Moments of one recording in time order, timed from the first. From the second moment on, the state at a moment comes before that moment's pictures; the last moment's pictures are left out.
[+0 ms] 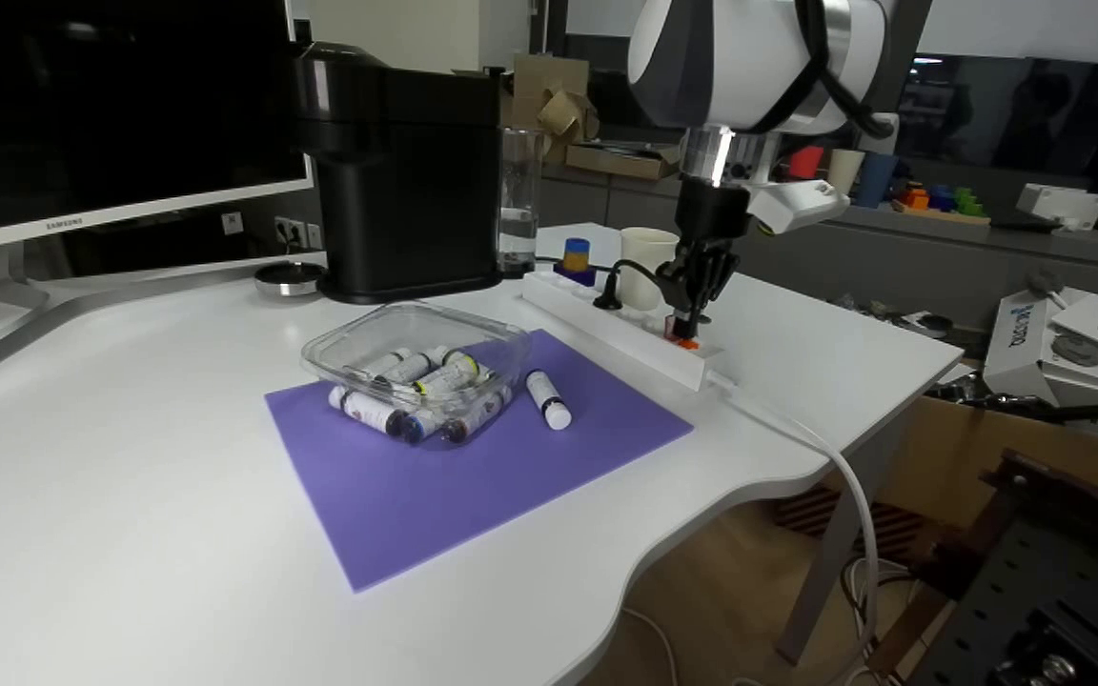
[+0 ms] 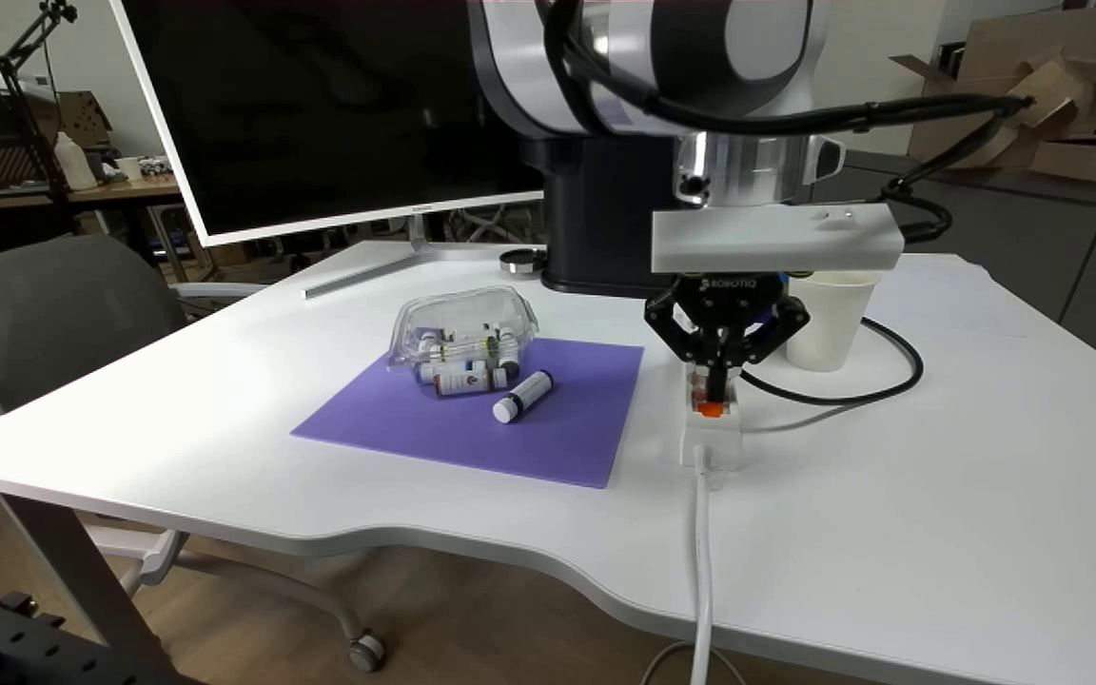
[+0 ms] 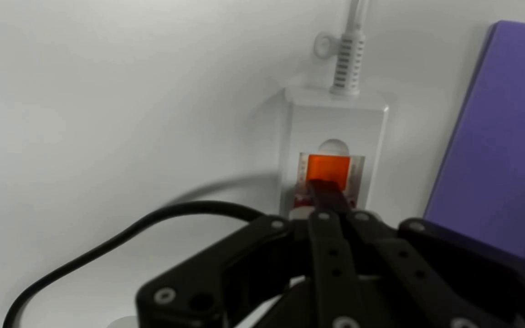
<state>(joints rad) -0.48 0.49 -0.01 -2.26 0.06 2.82 -0.66</state>
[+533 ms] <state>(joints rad) -0.45 0.49 -0.03 -2.26 0.06 2.82 -0.56</state>
